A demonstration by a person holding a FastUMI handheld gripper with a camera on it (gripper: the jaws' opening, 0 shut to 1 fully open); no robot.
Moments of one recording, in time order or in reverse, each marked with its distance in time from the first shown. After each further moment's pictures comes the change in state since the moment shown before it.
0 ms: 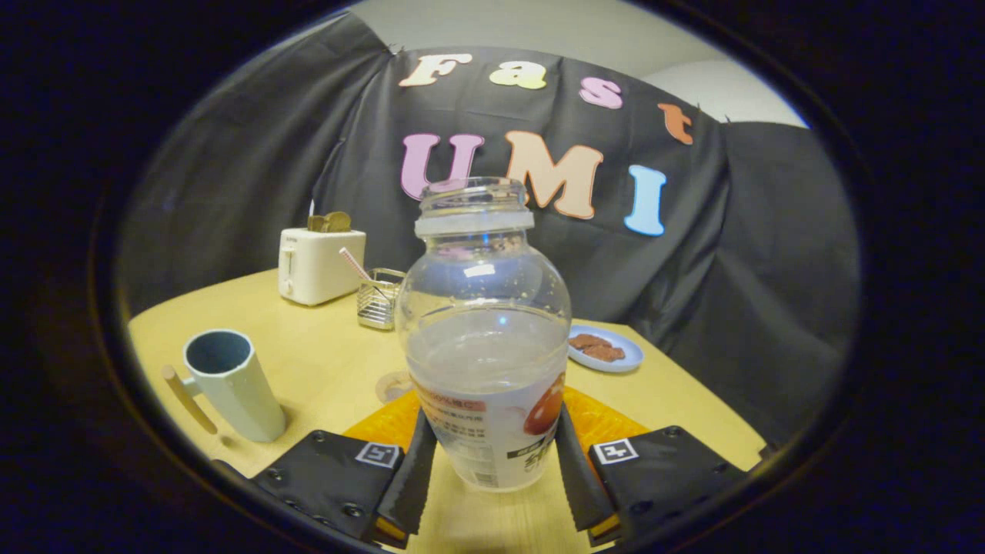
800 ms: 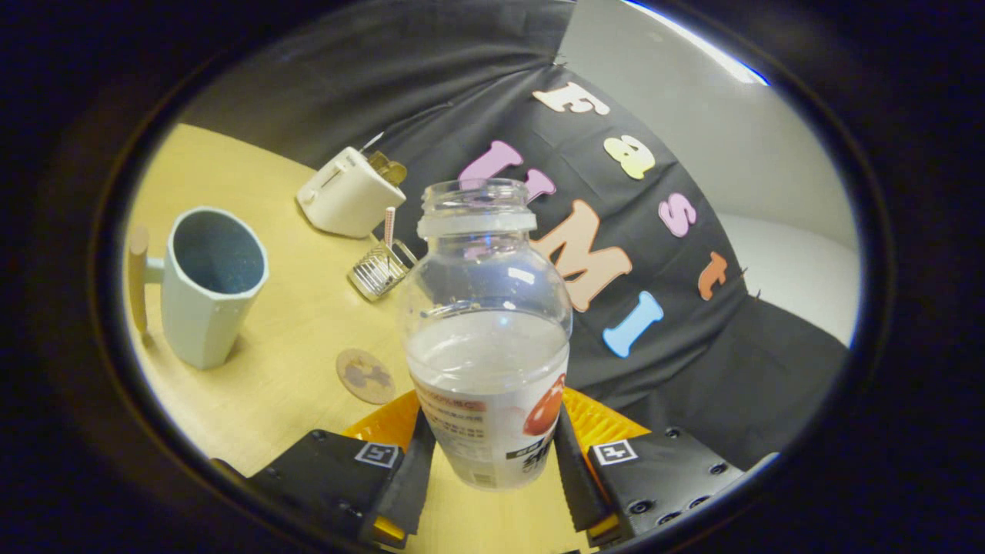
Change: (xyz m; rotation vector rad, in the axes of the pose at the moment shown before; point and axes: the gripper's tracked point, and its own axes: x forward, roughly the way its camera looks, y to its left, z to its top) arm -0.011 0.029 0.045 -0.628 -0.130 -0.120
